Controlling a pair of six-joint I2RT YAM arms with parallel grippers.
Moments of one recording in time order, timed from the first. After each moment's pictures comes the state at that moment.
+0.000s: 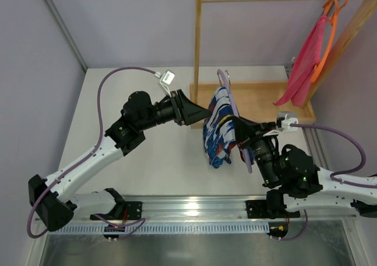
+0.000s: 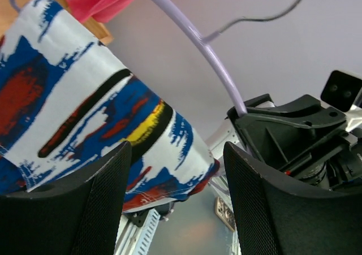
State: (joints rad) left arm -0.73 1.15 1.08 0.08 0.42 -0.90; right arm 1.45 0.67 0.83 0.19 1.12 0.15
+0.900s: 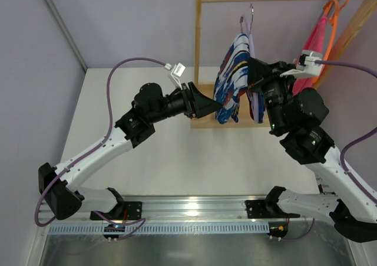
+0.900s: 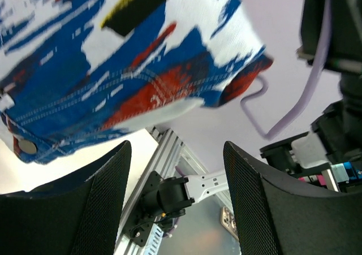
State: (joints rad) left arm -0.80 1.30 1.24 0.11 0.37 -0.86; right arm 0.84 0.95 1.35 -0.03 0.70 0.29
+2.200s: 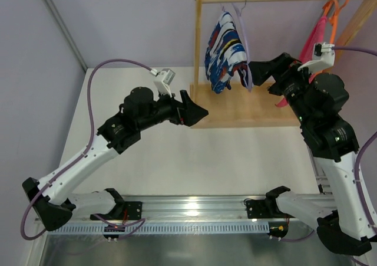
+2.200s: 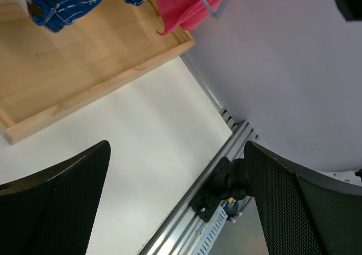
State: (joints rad) left arm -0.80 1.18 1.24 -0.24 0.18 -0.63; right arm 0.38 1.01 1.55 -0.49 0.15 0.57
